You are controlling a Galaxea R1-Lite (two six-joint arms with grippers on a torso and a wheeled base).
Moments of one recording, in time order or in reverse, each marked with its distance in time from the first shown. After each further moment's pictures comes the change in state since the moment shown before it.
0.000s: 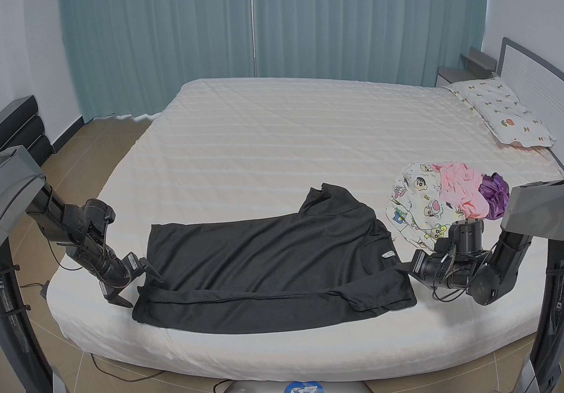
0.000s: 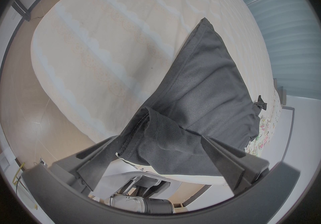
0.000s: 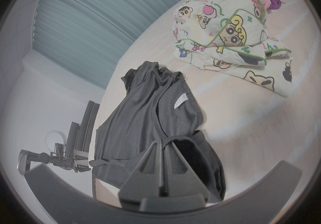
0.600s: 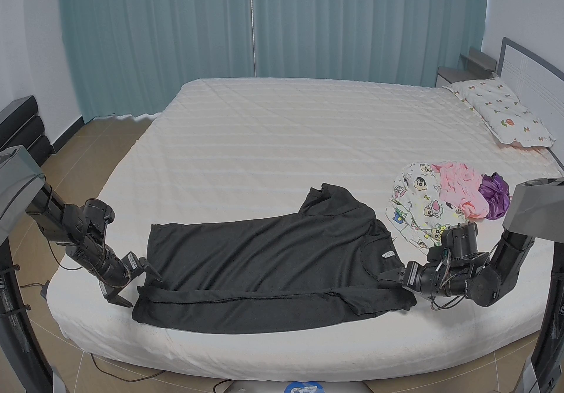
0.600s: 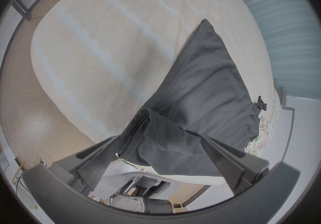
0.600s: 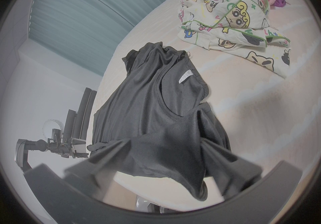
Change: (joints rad) left arm 0.000 0.001 -0.003 0.000 0.000 0.000; right arm 0.054 -0.064 0.008 0.191 0.001 -0.041
